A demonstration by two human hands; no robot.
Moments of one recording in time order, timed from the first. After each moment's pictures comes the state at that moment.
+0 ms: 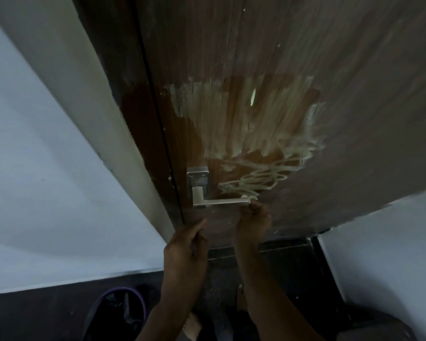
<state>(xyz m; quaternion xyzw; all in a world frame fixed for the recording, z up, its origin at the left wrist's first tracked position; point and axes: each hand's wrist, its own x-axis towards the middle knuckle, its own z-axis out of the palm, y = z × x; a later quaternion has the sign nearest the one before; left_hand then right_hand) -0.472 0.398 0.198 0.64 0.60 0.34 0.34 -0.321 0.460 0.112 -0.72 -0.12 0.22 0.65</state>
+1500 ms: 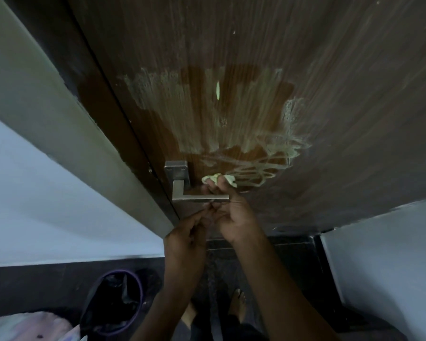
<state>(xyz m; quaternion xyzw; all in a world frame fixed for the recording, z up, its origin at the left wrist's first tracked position) -0.415 0.394 0.208 0.59 0.60 0.40 0.36 -0.296 0.464 0.184 -0.38 -0.01 0.75 0.55</state>
